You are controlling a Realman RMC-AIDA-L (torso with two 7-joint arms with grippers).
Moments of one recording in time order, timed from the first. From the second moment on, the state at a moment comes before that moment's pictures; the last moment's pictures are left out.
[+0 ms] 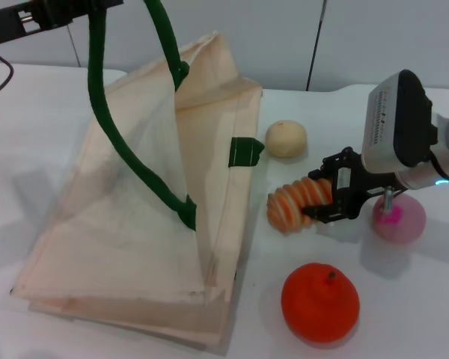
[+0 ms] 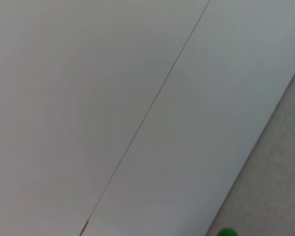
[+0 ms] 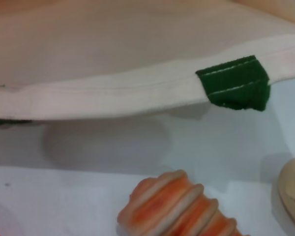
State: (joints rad) left arm -0.83 -1.81 2.86 -0.44 -0.67 1.81 -1.67; right arm 0.93 2.03 -1.12 -0.40 0.87 1.03 -1.81
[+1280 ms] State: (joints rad) left arm -0.81 -1.82 2.86 -0.44 -0.68 1.79 -1.67; right arm 0.86 2.02 -0.69 -0.54 0.93 1.06 -1.95
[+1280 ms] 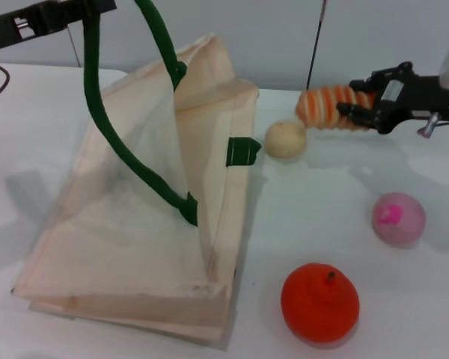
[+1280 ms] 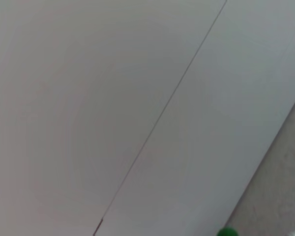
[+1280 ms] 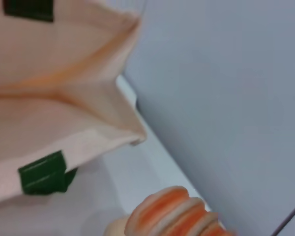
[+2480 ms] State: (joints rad) left arm -0.88 -1.82 2.86 -0.44 -0.63 1.76 -1.69; right arm 0.94 2.03 -0.71 -0.47 0.93 1.36 -1.99
